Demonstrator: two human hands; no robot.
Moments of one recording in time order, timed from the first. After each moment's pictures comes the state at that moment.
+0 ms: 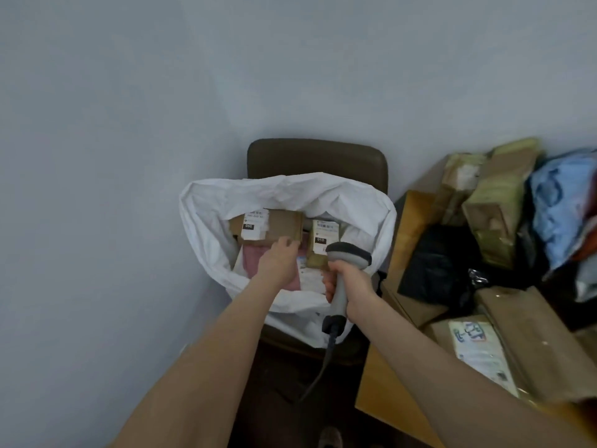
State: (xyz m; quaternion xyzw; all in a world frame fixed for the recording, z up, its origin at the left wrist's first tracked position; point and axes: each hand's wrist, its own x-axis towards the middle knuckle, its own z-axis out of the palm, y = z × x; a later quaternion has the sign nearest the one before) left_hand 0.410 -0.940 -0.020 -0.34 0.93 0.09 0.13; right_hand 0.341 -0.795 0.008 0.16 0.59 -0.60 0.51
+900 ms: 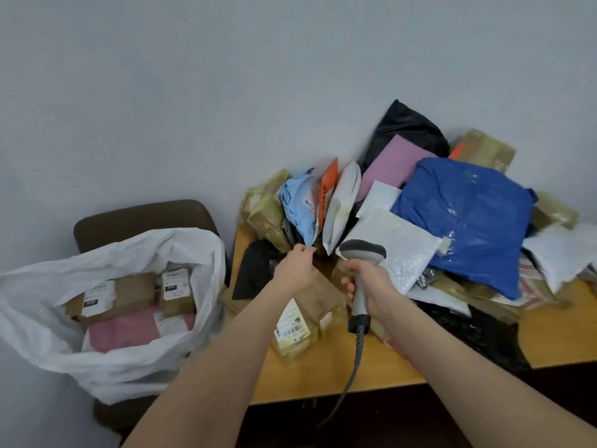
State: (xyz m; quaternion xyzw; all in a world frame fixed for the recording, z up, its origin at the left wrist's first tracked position) left_hand 0.260 -0.586 0.050 -0.06 0.98 0.18 0.07; right_hand 0.276 -0.421 0.096 0.20 0.62 -0.71 0.26
